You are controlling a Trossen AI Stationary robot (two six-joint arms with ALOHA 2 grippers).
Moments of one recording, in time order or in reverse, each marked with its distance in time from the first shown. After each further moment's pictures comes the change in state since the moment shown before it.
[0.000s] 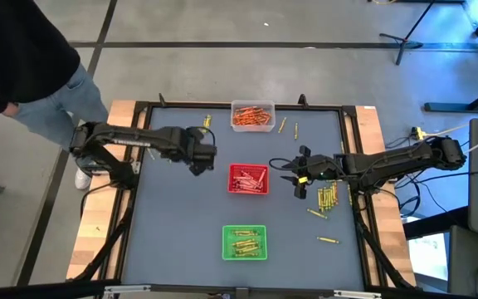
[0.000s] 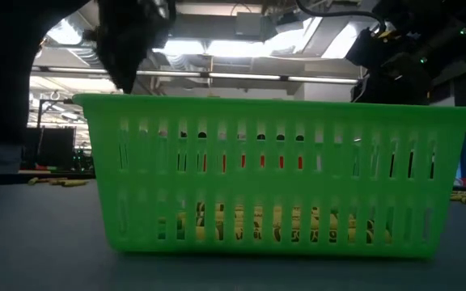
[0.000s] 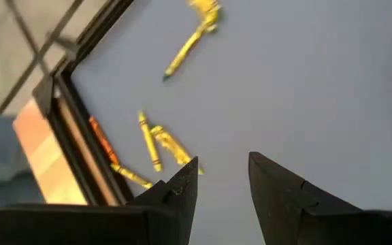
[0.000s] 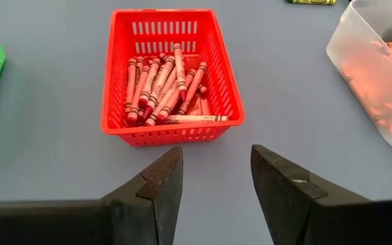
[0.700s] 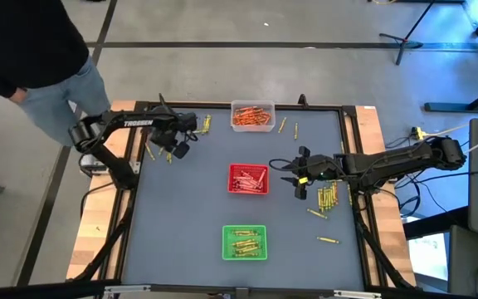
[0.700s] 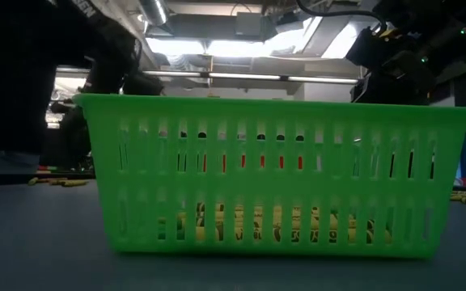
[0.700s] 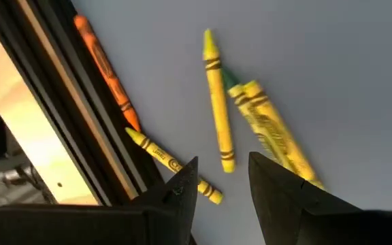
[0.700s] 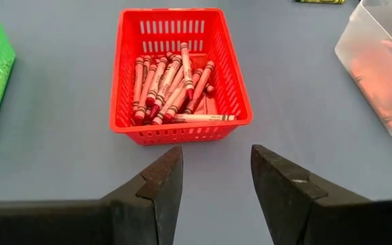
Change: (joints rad) left arm 0.612 0.002 -0.468 0.314 0.191 0.336; right arm 0.000 0.000 0.000 0.000 -0.023 0.000
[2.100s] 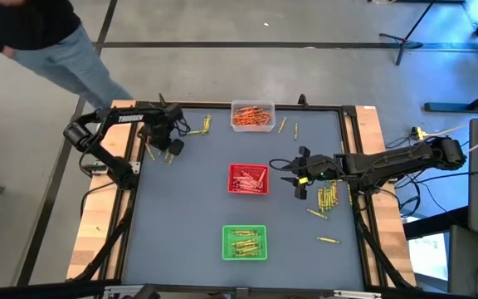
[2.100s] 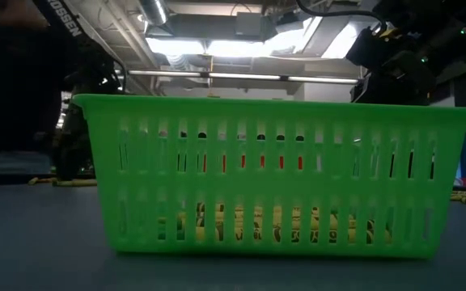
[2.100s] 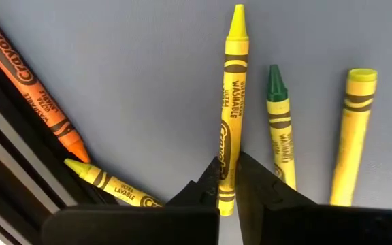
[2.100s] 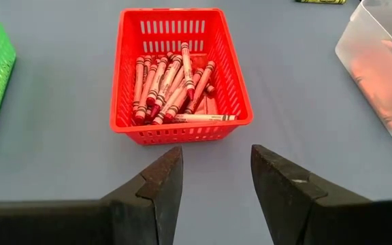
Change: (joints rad) left arm 0.284 -0.002 -0.162 0.244 0.231 0.251; right arm 0.000 0.000 0.000 0.000 -0.001 -0.001
